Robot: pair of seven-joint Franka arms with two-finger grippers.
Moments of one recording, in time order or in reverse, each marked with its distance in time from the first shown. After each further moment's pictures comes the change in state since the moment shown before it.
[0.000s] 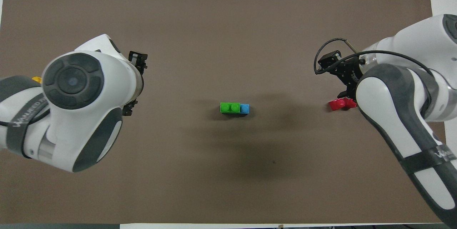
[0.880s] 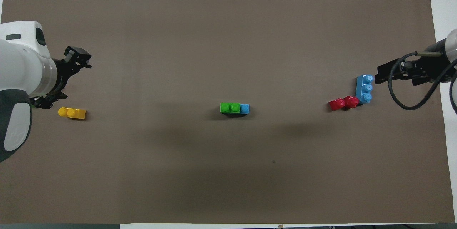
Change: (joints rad) left arm 0.235 -0.041 0.009 0.019 -0.049 -0.087 0.790; right arm -0.094 -0.097 -0.004 0.221 -0.143 -0.348 -0.755
